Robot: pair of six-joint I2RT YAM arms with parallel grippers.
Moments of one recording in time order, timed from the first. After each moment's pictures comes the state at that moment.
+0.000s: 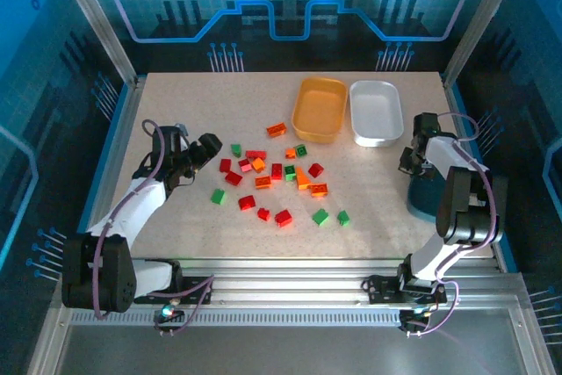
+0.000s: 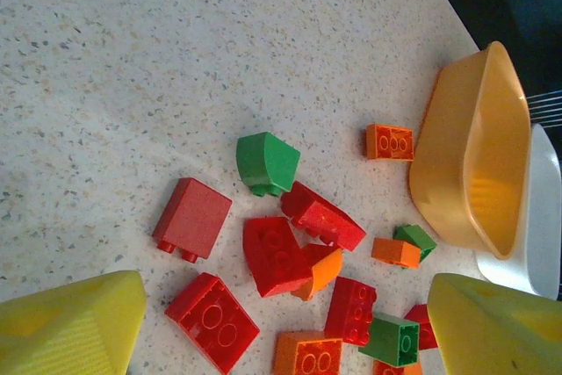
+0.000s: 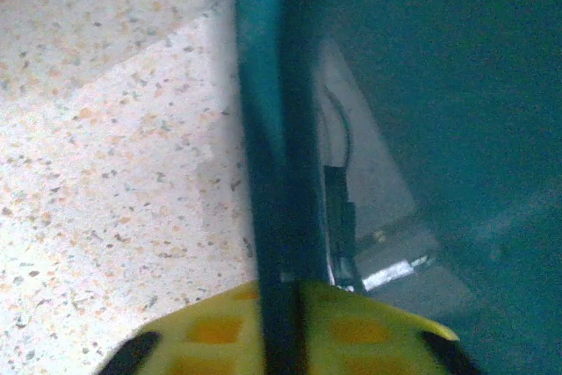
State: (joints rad) left arm -0.02 1.24 0.72 -0.19 0.27 -0.80; right arm -0.16 1.65 1.05 -0.70 0.16 0.36
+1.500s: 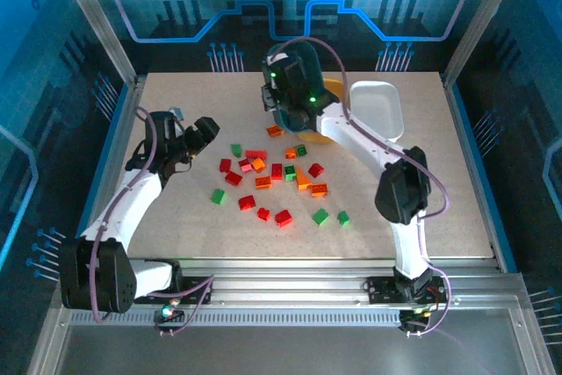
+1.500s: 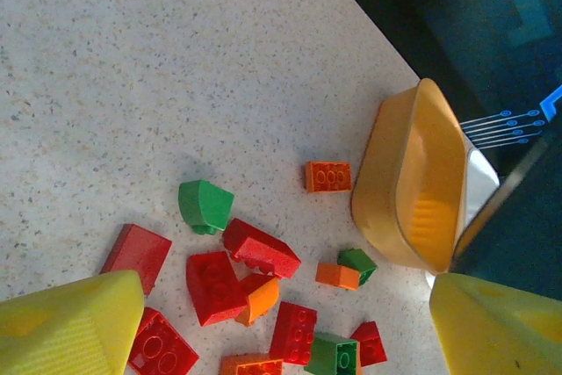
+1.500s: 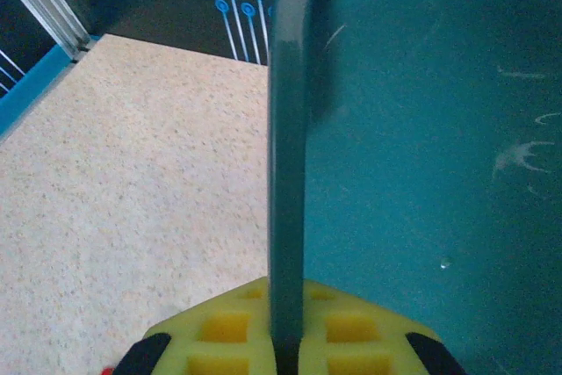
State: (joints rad) left arm -0.01 1.23 0.84 -0.23 0.28 -0.81; right arm 0.67 2.07 2.00 -0.47 0.20 0.25
